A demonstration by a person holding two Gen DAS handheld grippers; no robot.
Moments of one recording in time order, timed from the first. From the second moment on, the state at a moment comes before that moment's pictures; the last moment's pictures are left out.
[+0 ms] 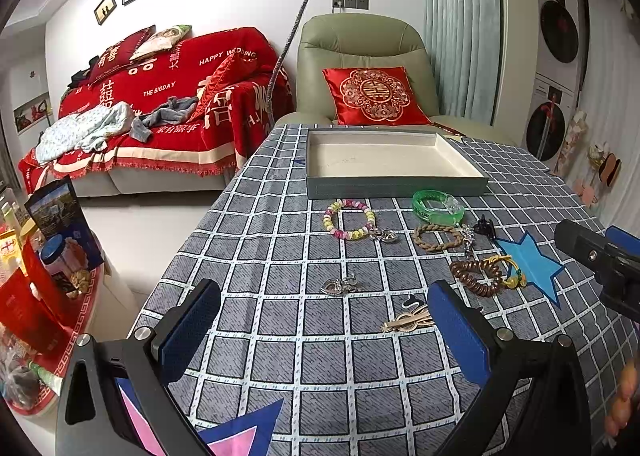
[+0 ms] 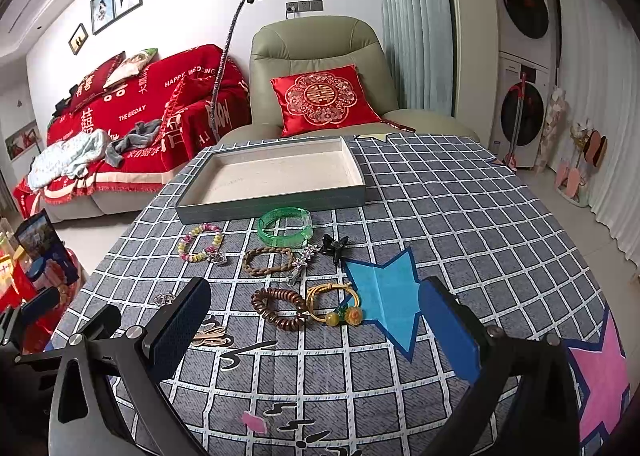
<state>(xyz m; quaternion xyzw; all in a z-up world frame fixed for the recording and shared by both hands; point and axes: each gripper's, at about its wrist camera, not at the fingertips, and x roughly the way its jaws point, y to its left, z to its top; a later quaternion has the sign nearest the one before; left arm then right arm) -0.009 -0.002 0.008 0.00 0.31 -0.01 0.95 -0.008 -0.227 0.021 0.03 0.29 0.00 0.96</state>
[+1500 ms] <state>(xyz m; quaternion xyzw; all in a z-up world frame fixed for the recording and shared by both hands) 0.089 -0.001 -0.063 0.03 0.48 -0.11 0.87 0.061 -0.266 -0.060 0.00 0.47 -0.02 0.88</state>
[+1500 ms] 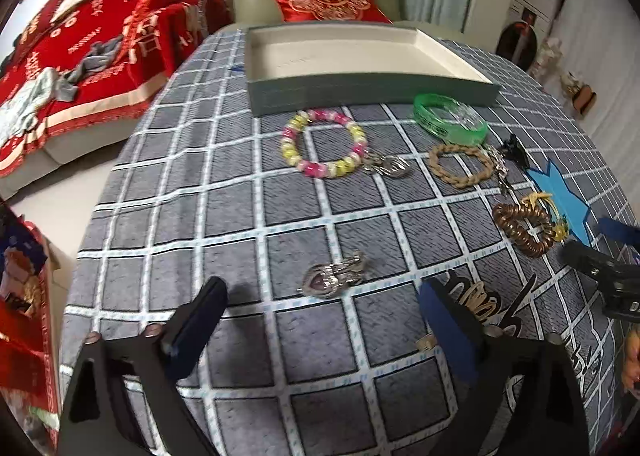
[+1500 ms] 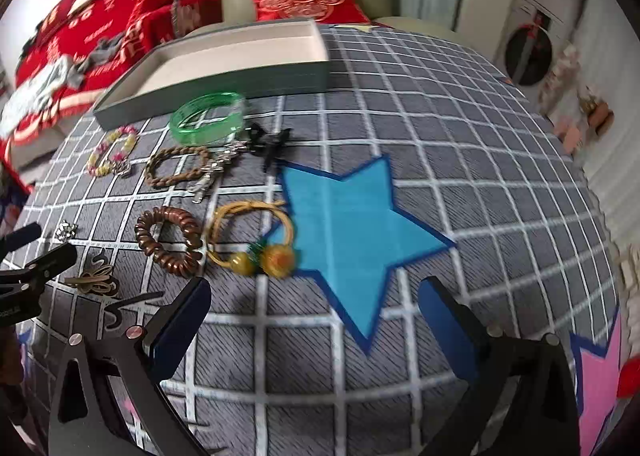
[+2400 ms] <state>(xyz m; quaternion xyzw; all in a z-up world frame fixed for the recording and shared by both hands) 0.090 0.008 -0.015 -0.01 0.44 -0.18 0.88 0.080 -0.280 -0.025 0.11 0.46 0.06 0.88</state>
